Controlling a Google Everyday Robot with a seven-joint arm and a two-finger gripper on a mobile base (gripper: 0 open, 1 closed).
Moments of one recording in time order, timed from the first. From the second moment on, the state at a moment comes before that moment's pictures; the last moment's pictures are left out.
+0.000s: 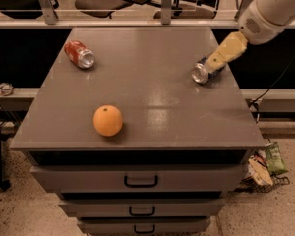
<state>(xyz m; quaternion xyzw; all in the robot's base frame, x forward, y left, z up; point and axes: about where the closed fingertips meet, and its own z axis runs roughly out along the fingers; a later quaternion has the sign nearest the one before) 0.622 -0.227 0.942 -0.31 0.92 -0.01 0.25</state>
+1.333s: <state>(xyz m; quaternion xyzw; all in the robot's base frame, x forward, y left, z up) 0.706 -0.176 0.886 0.03 0.98 0.08 0.18</state>
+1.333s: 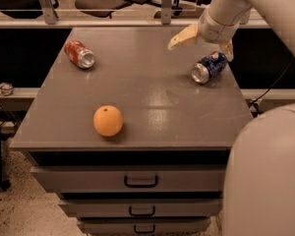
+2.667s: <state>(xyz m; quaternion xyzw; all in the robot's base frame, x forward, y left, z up) 0.691 -0.172 0.837 0.31 0.95 0.03 0.07</state>
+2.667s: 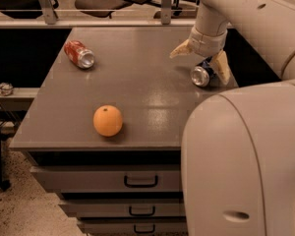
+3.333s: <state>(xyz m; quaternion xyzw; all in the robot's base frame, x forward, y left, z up) 0.688 -0.197 0.825 0.31 0.95 0.00 0.06</state>
